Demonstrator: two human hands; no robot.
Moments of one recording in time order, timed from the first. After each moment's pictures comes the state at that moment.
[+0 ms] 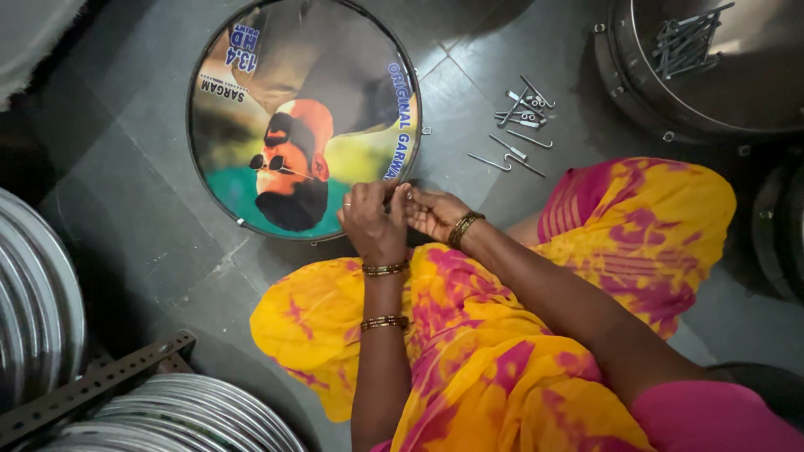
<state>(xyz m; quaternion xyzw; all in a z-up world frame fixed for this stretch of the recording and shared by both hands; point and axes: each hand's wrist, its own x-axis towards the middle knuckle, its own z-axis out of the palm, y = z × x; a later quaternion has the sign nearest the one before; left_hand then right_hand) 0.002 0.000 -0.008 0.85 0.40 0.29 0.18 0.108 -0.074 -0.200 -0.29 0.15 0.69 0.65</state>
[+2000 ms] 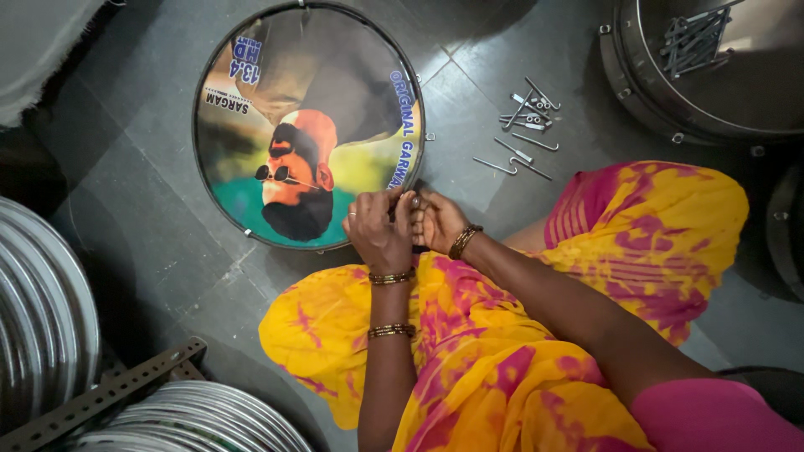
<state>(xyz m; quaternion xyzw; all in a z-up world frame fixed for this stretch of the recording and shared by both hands) 0.004 0.000 -0.012 0.85 0.40 0.29 0.18 0.097 -0.072 -0.218 -0.30 0.17 0.72 0.61</state>
